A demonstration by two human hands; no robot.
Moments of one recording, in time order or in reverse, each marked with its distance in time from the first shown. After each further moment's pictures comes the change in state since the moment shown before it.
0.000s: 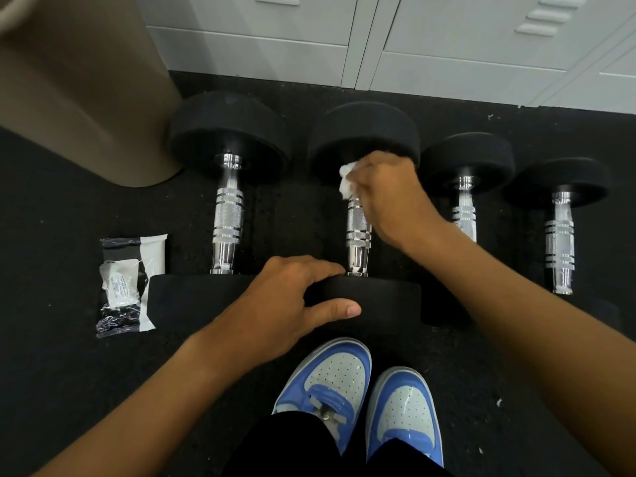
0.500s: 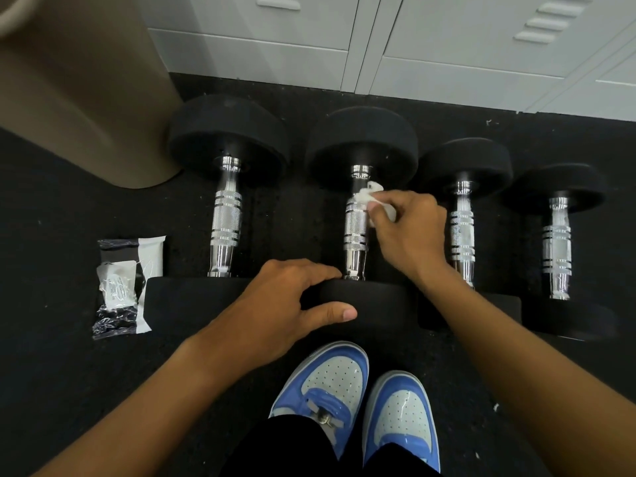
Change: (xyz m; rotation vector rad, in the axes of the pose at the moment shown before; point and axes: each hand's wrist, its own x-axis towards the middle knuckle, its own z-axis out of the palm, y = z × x) left_hand 0.000 0.001 -0.002 0.010 0.010 0.003; right_hand -0.039 -0.007 0.005 0.398 0.214 0.514
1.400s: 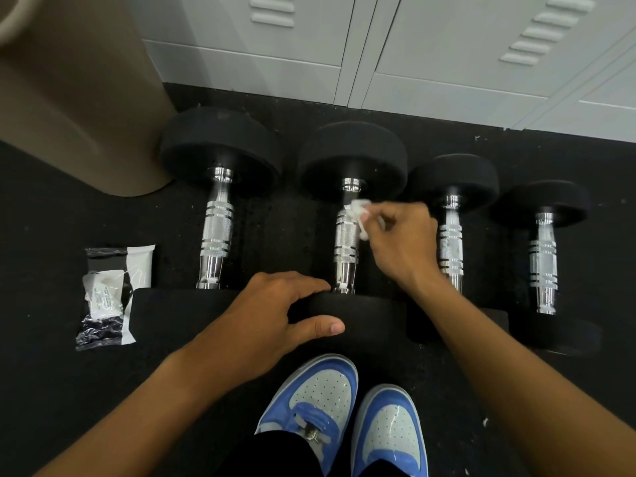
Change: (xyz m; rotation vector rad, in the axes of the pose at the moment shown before) left_hand 0.001 -0.003 0.002 0.013 0.005 -0.007; right_hand 0.006 -0.006 -0.006 0.027 -0.051 0.115
